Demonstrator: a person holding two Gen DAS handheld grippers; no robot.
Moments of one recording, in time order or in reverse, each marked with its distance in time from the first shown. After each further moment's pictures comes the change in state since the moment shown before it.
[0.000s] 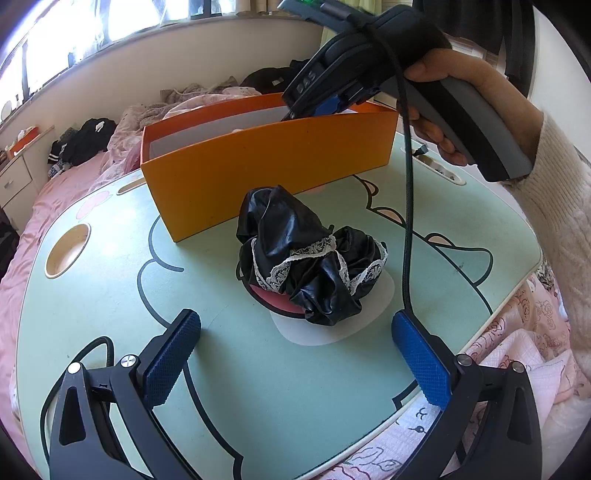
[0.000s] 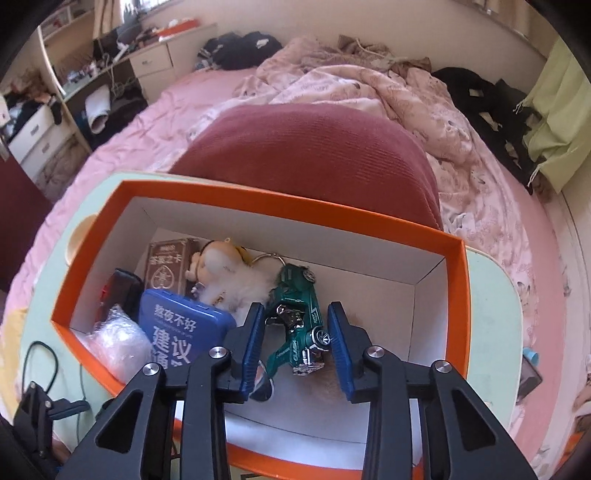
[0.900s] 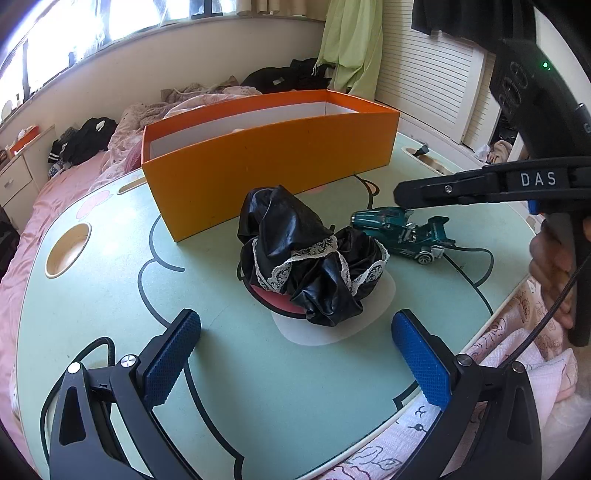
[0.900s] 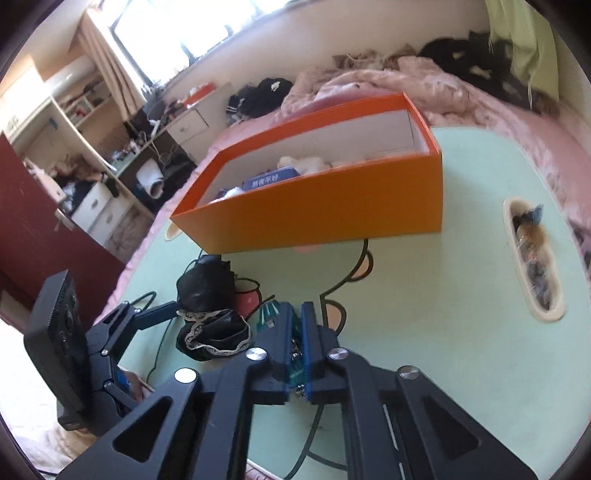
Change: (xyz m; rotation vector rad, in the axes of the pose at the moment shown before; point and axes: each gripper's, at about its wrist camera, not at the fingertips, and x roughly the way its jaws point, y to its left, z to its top) left arm -0.002 -0.001 -0.001 -0.001 -0.001 0.001; right arm -0.066 -0.002 -0.150 0.253 -0.161 0.326
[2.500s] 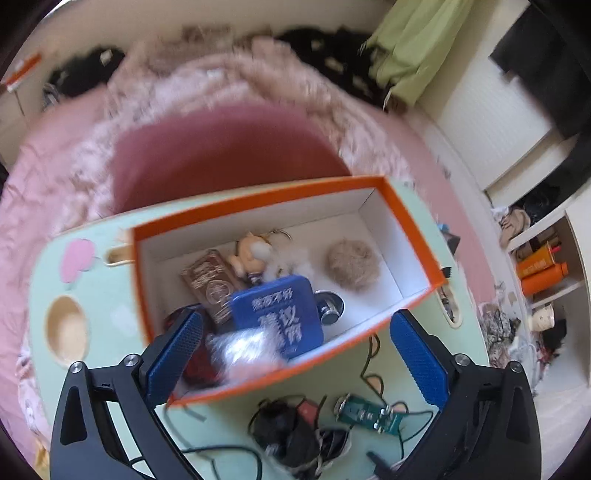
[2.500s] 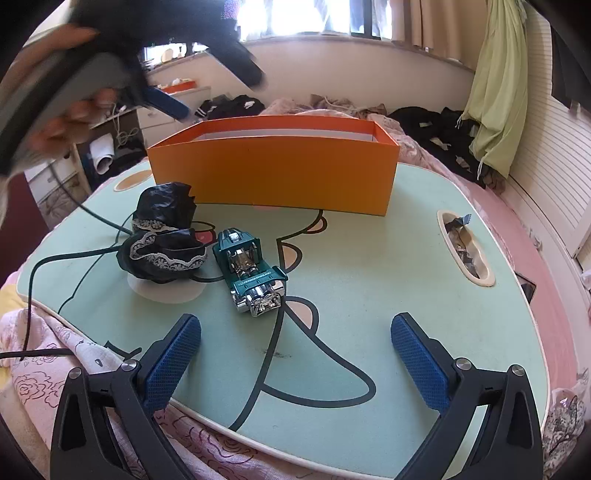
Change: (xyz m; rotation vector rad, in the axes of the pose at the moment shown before) left arm 0.053 0.059 0.181 -0.265 0.285 -0.081; right arm -0.001 0.024 -0.080 -0.276 -0.143 -0.393
